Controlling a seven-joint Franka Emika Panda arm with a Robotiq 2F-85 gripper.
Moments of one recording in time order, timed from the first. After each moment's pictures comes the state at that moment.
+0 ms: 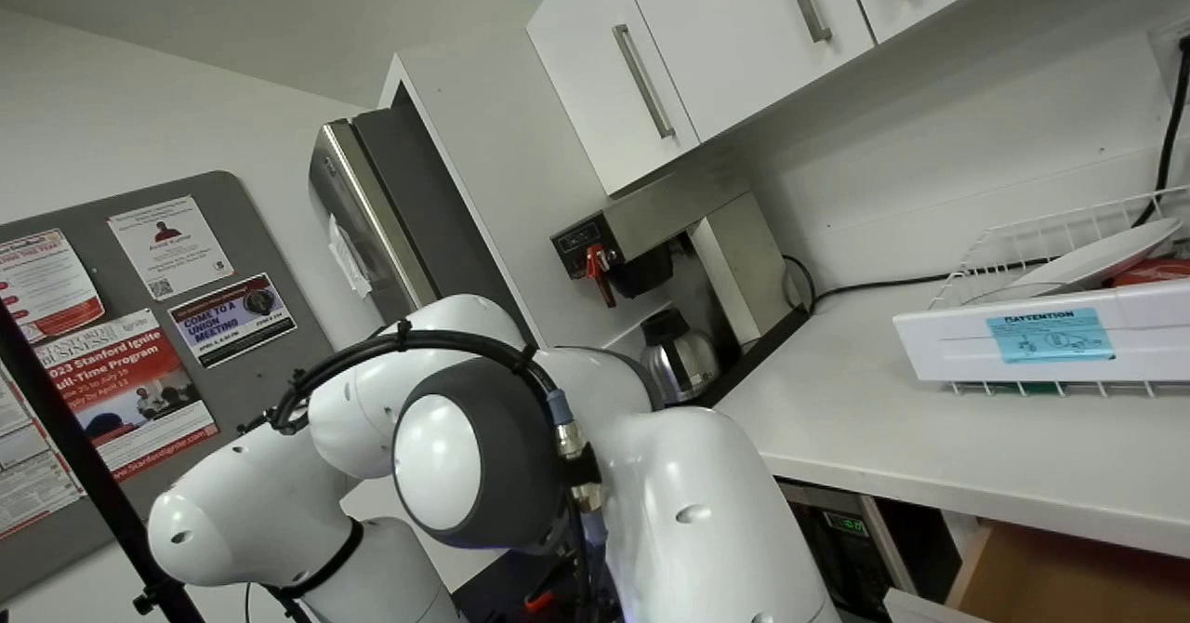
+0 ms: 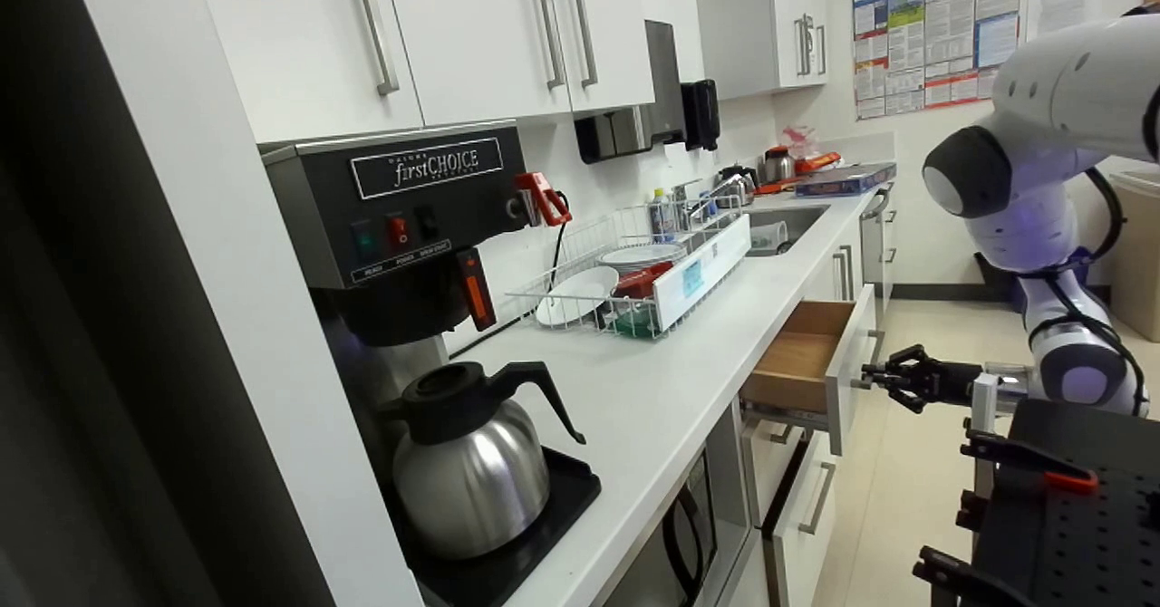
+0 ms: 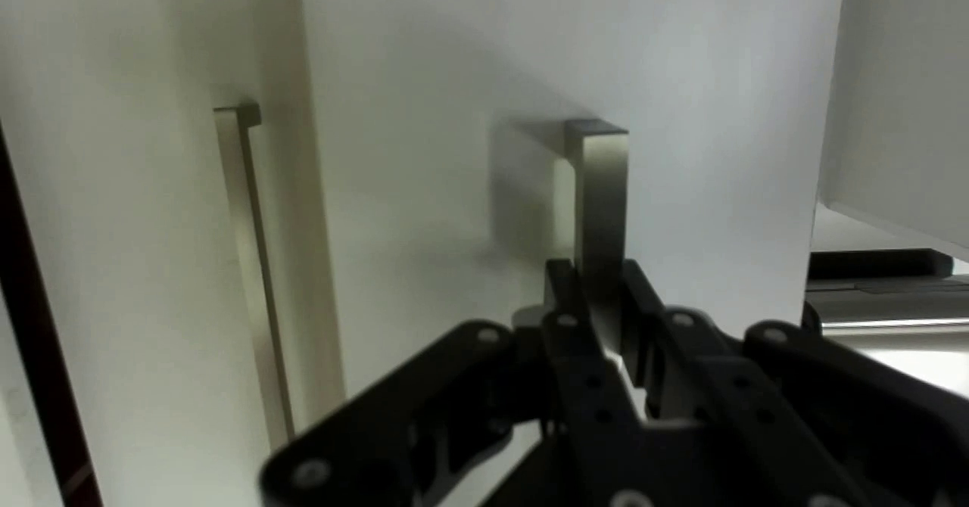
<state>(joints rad) -0.86 1.40 -0.43 -1.66 2.08 1.23 -1.31</state>
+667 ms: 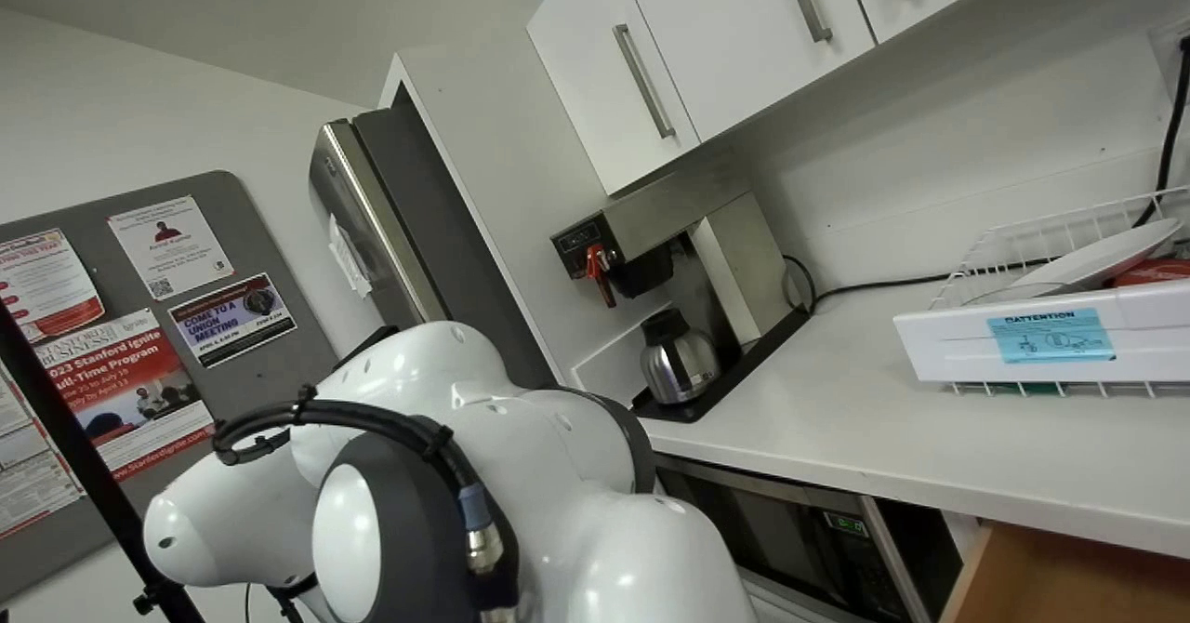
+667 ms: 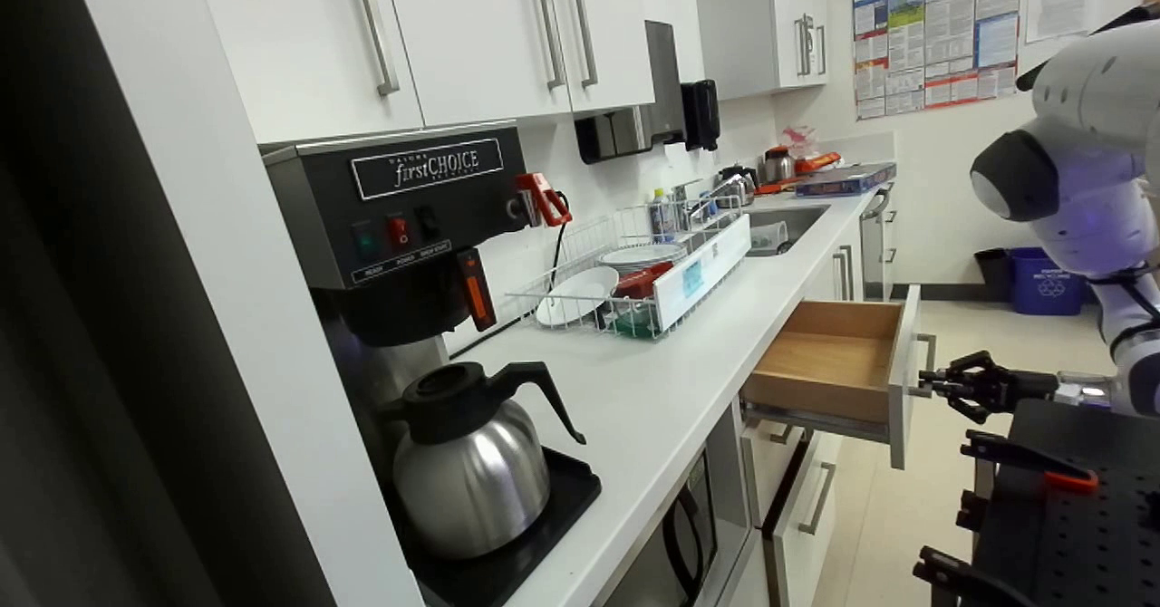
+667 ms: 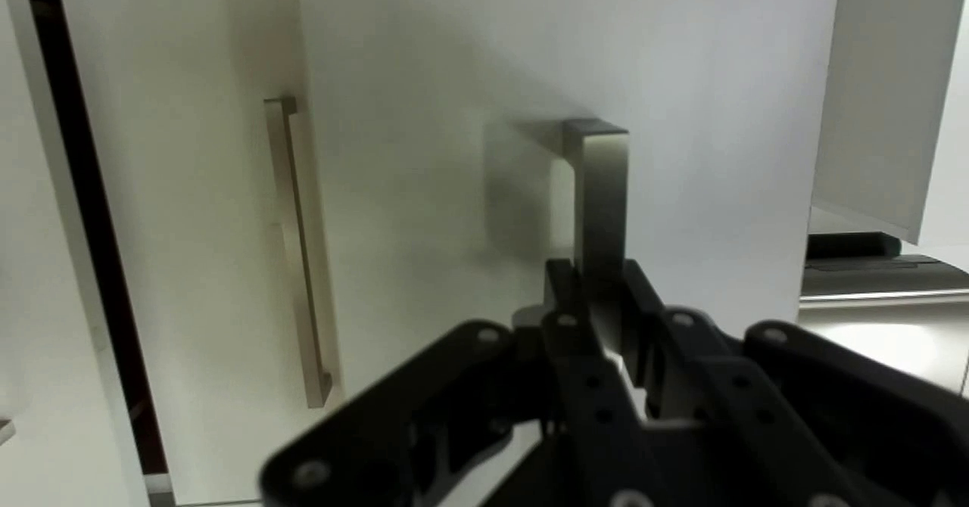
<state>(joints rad) -1.01 1.43 -0.47 -1.64 1.94 1.13 -1.36</state>
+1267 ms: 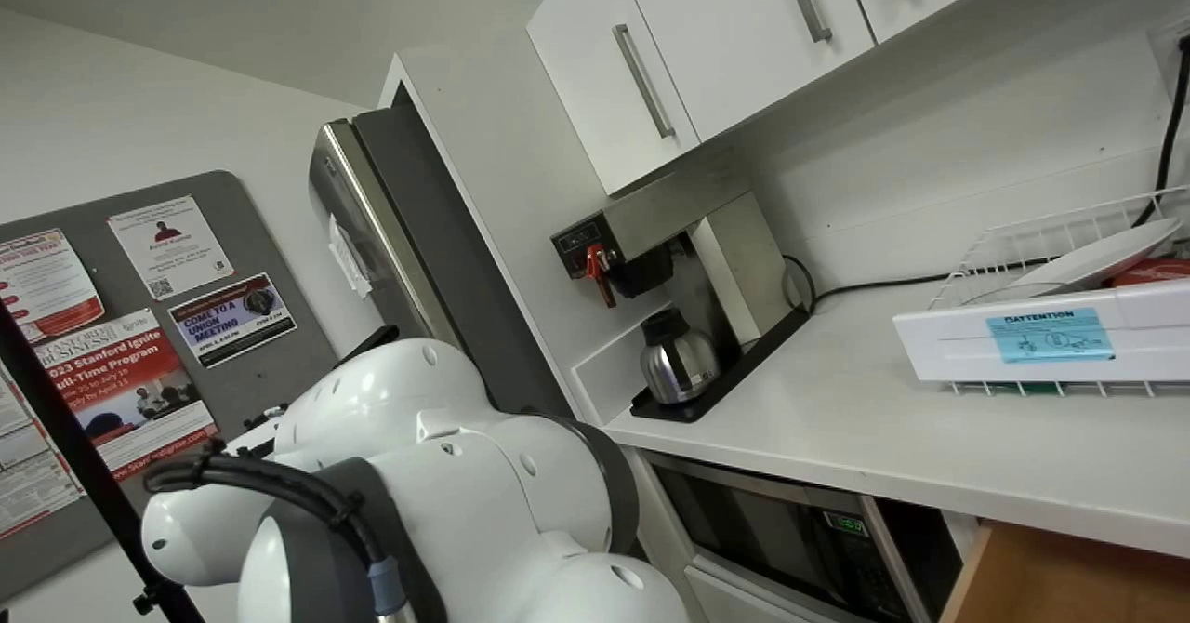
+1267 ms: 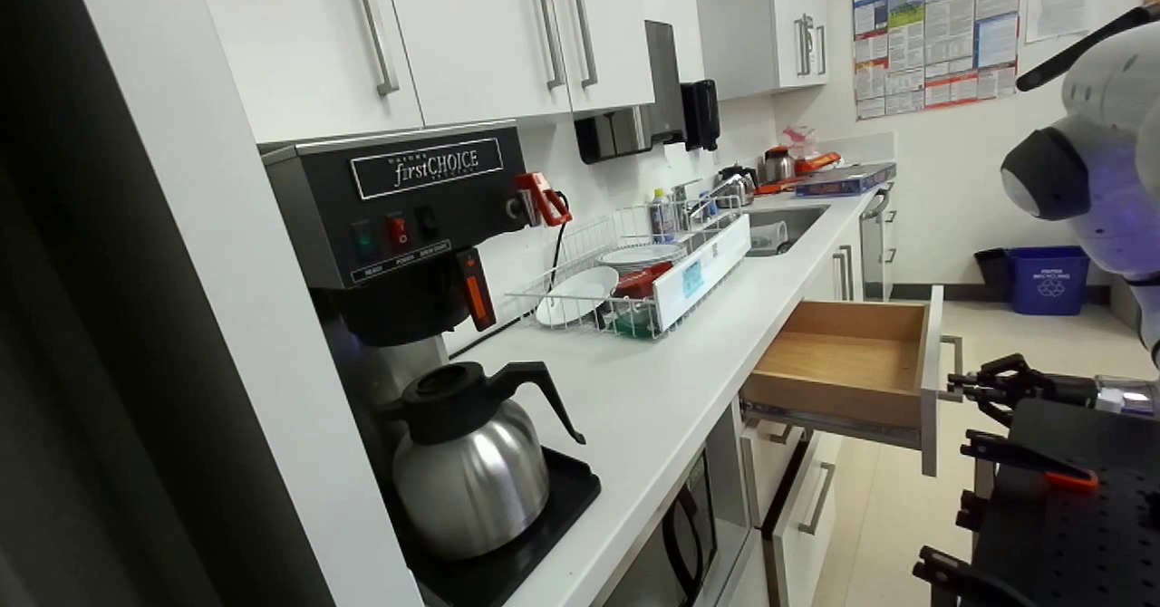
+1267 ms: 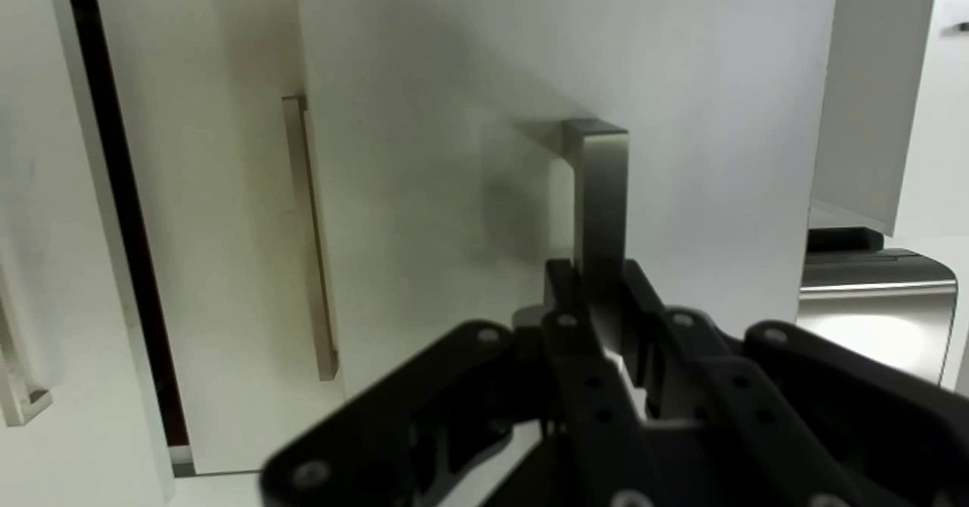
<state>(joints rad) -1.10 1.44 -0.47 -1.62 1.85 1.11 -1.38</state>
